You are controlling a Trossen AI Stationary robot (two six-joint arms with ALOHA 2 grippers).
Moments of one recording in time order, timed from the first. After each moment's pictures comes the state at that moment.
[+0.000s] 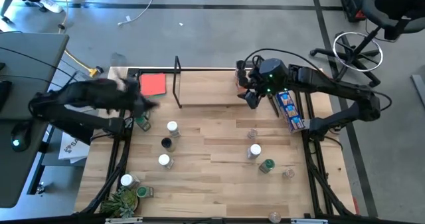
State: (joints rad) left arm -0.04 0.76 1.12 -0.89 -0.15 -0.90; right arm -0.28 1.30 1.34 -0.75 -0.03 0.32
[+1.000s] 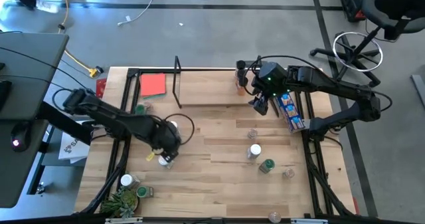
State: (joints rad) left arm -0.36 1.45 1.16 -1.23 -0.08 -1.14; right arm -0.29 1.30 1.34 -1.00 -0.03 0.11
